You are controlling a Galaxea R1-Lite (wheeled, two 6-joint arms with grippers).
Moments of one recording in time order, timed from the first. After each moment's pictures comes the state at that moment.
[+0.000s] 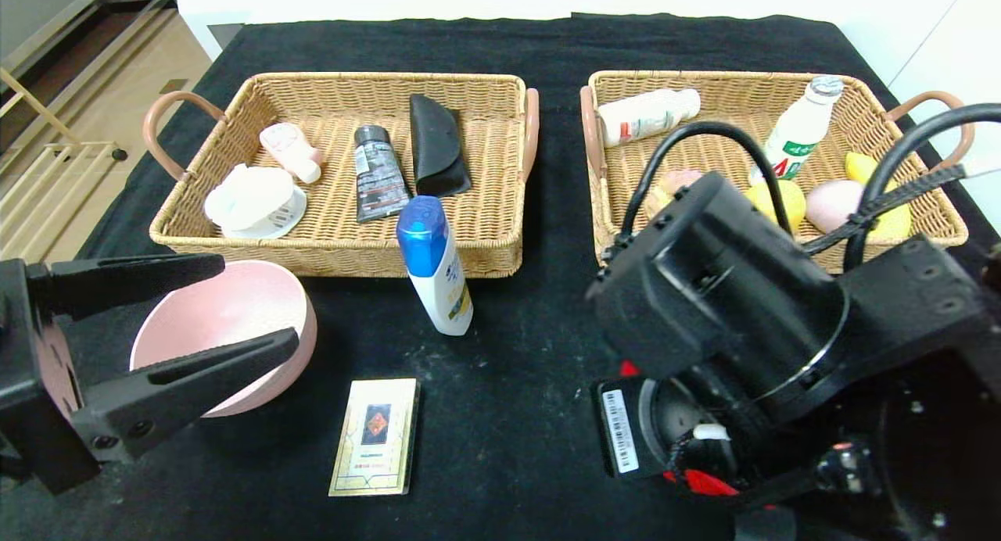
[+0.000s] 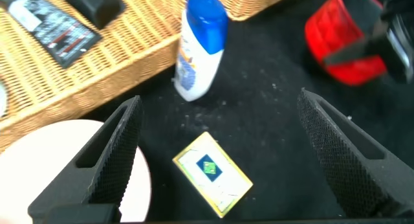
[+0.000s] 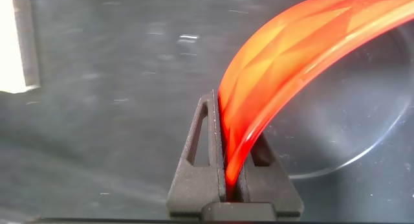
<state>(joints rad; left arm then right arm) -0.32 1.00 -0.75 -0.15 -0.35 0.14 1.05 1.76 -1.54 0.70 -0.52 0.65</state>
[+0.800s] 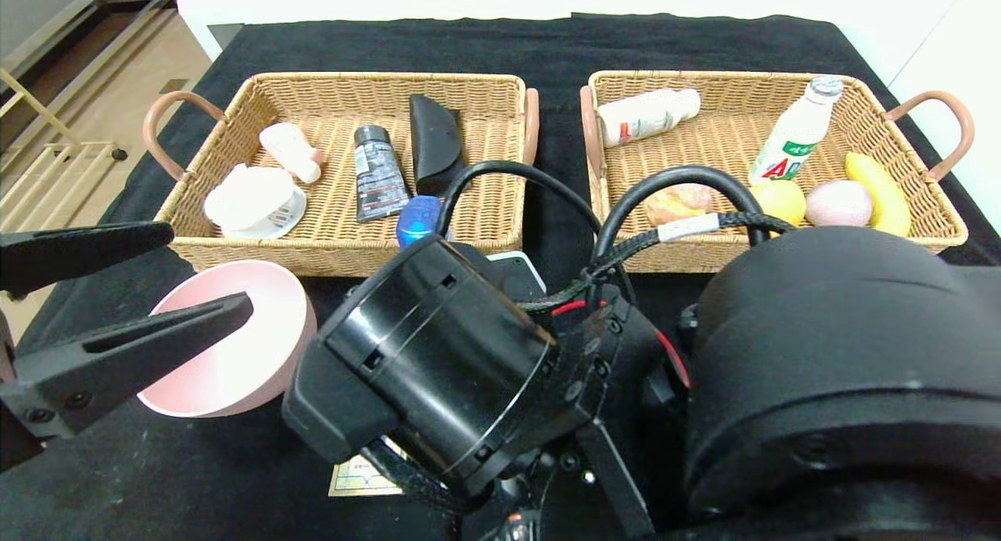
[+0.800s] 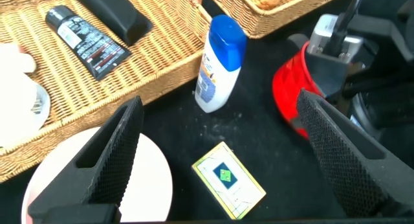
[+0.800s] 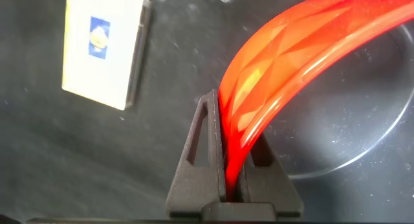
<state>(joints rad) -0.27 0.96 -0.78 -0.15 -0.34 0.14 1.18 2.04 -1.85 0.69 -0.56 0.63</state>
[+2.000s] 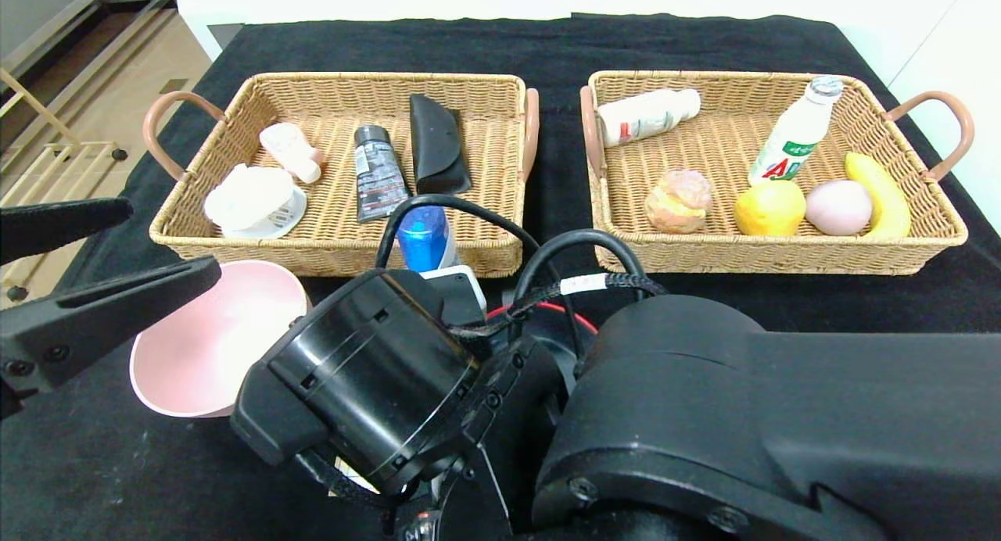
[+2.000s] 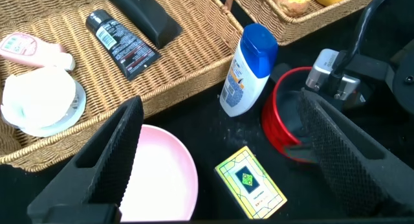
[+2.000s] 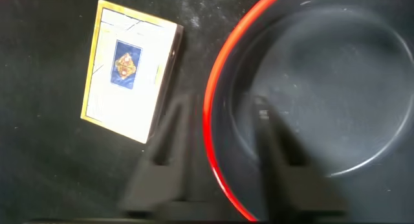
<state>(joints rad) -0.18 0.96 -0.81 -0.15 -0.35 0.14 1.18 2.14 -1.89 0.57 -0.58 0.58</state>
